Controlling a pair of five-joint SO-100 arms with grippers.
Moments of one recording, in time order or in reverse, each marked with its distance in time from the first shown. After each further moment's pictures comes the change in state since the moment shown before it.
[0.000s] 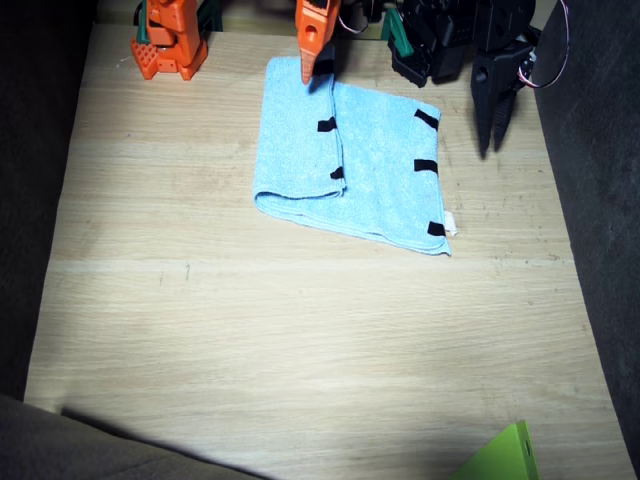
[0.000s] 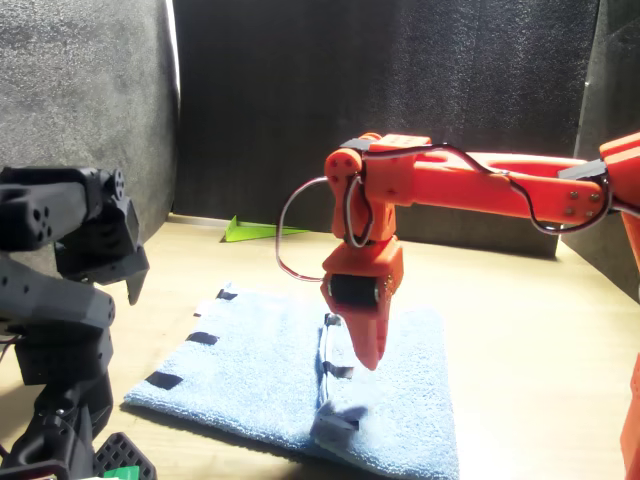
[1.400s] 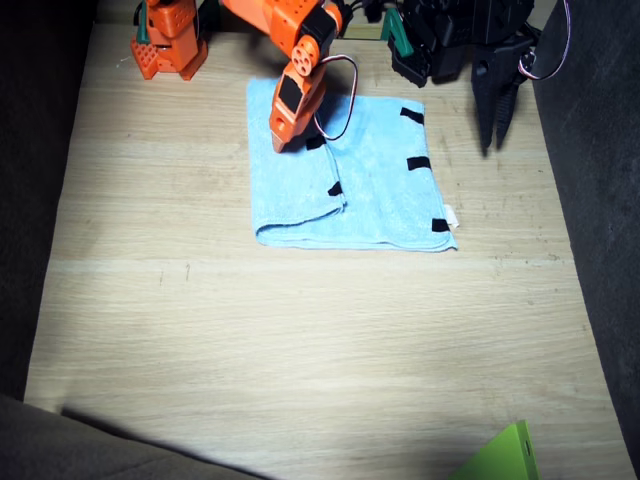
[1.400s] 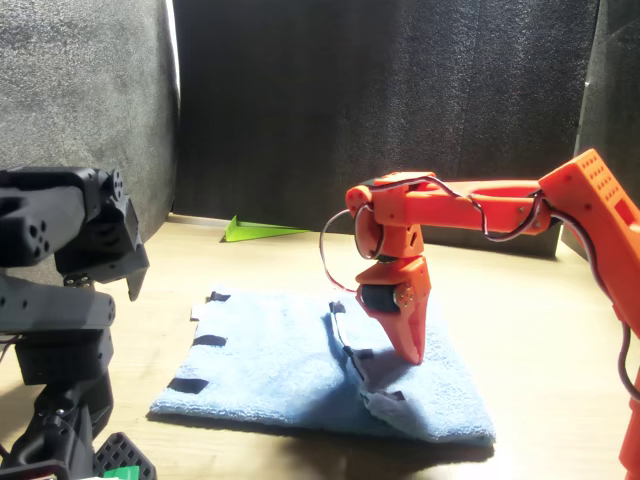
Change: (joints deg) arm 0 -0.4 4.0 1.1 0.5 0.0; arm 1 -18.5 -14.9 -6.8 -0.1 -4.4
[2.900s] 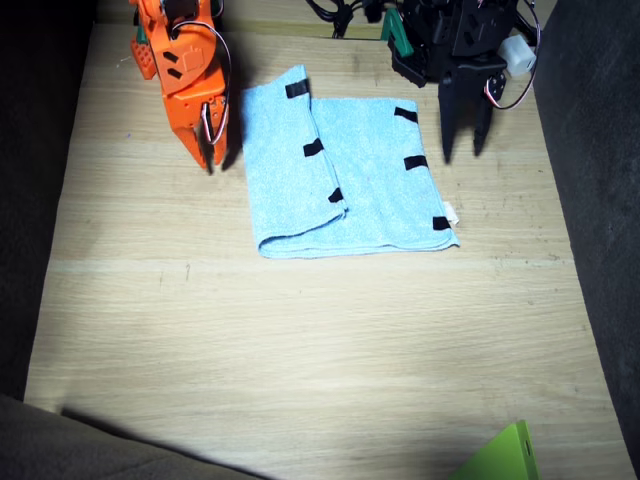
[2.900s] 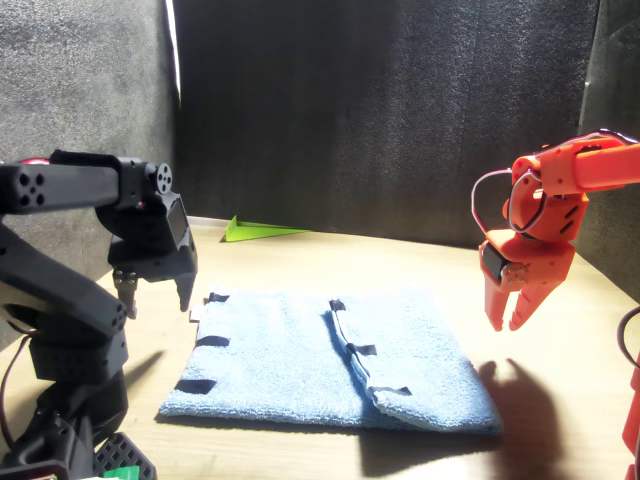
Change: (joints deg) arm 0 -17.7 -17.4 -9.1 1.8 -1.2; arm 1 -24.9 51.1 65.6 -36.2 14.5
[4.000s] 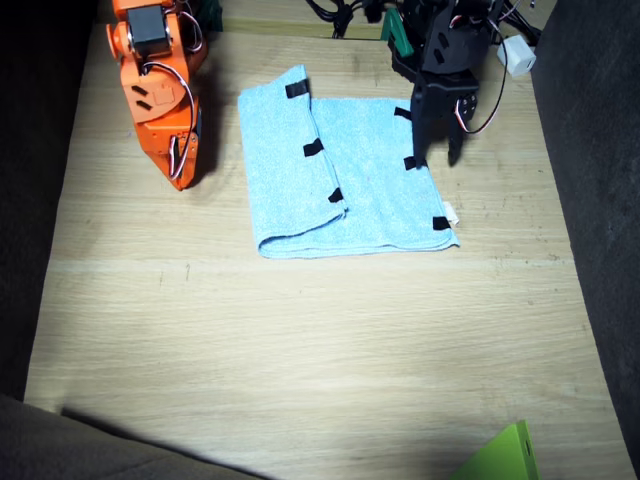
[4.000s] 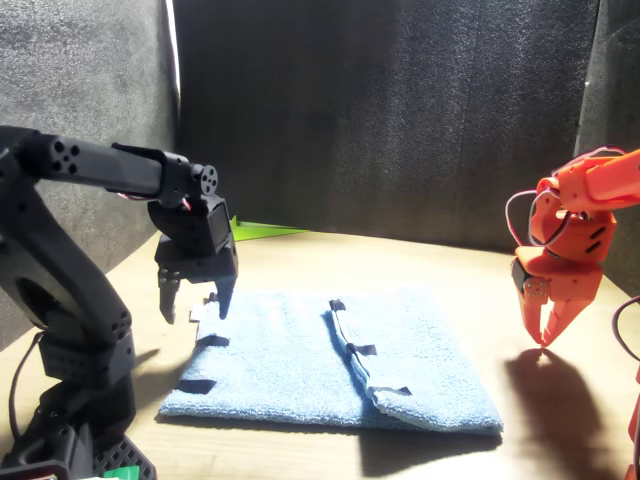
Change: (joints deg) arm 0 -10.7 -17.4 -11.5 -0.6 -8.7; arm 1 -10.5 -4.7 2.1 -6.5 1.7
